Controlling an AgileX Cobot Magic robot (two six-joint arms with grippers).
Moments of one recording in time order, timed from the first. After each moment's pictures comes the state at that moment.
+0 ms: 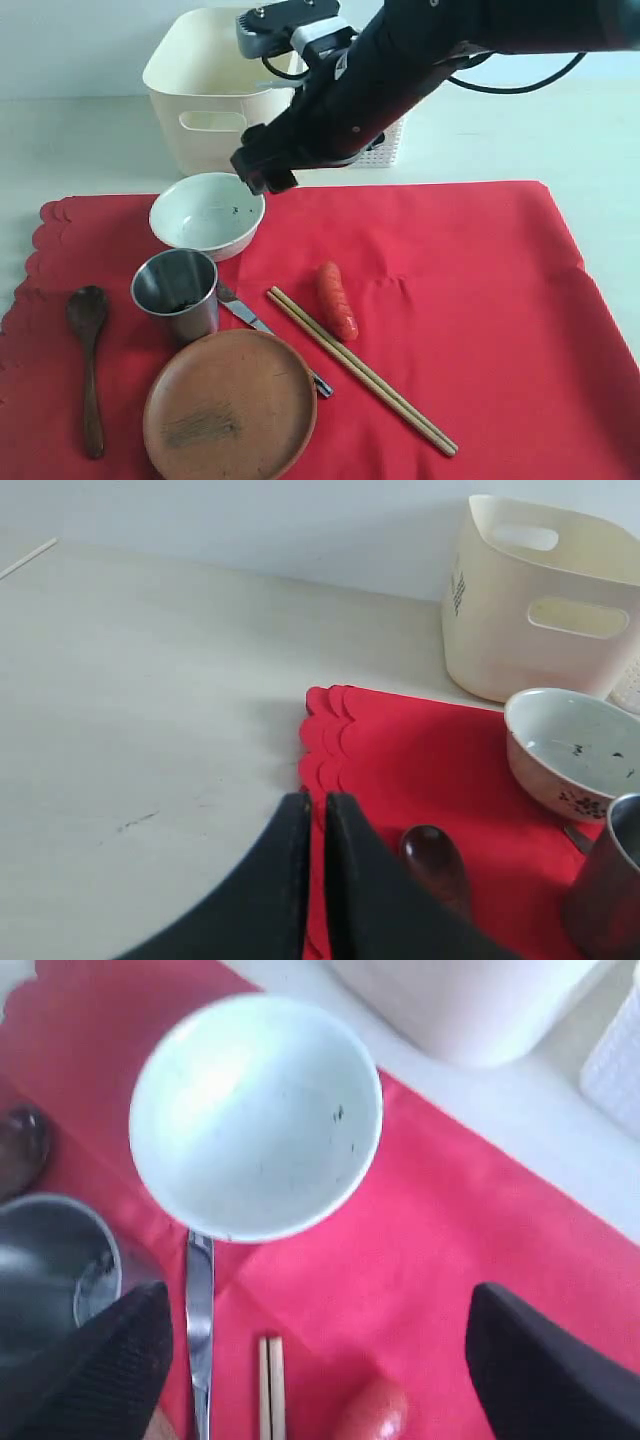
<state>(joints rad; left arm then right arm) 0.02 0.01 0.00 0.01 0.37 -0.15 0.67 1.80 -1.30 0.23 0.54 -0.14</state>
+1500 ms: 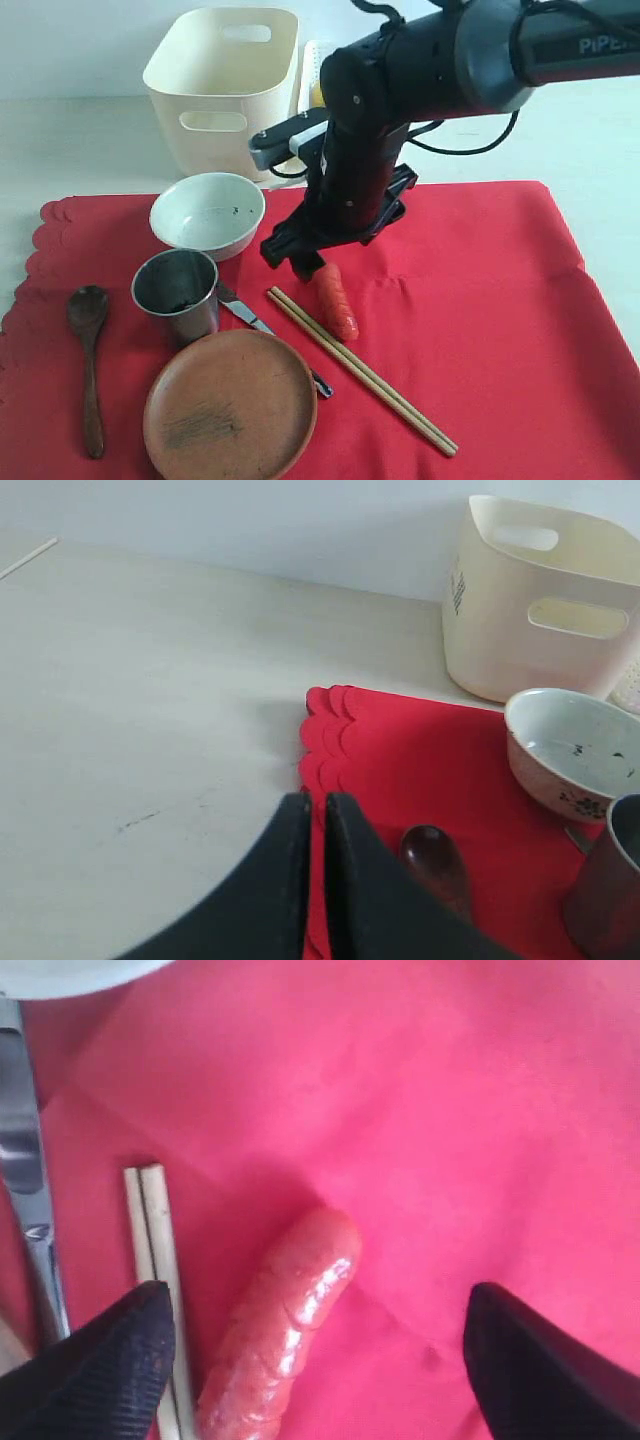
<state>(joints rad) 0.02 0.01 0.00 0.01 0.37 -0.15 0.70 2.01 -1.36 -0.03 0.80 0.11</state>
